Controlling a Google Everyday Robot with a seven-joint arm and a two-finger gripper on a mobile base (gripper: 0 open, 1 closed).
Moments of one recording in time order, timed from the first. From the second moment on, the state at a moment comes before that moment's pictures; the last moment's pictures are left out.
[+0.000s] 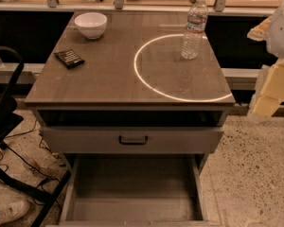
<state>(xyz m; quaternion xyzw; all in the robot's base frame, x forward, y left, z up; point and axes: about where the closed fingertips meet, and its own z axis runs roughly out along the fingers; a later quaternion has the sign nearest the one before) 0.438 -0.214 0.985 -0.60 0.78 -0.04 0.17</state>
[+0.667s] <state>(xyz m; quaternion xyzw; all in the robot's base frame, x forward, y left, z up) 0.468 -0.233 0.995 -0.55 0.80 -0.07 0.25</state>
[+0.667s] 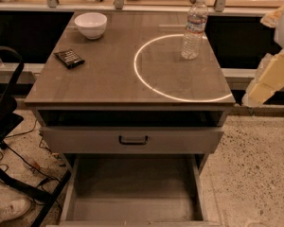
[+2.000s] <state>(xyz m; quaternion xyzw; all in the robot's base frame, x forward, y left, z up) 0.603 -0.270 1.003 -0.34 0.68 0.04 0.64</state>
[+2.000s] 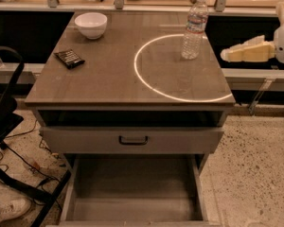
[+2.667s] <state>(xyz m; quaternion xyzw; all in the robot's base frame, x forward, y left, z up) 0.616 -0.263 1.013 -0.31 0.67 0.06 0.67</state>
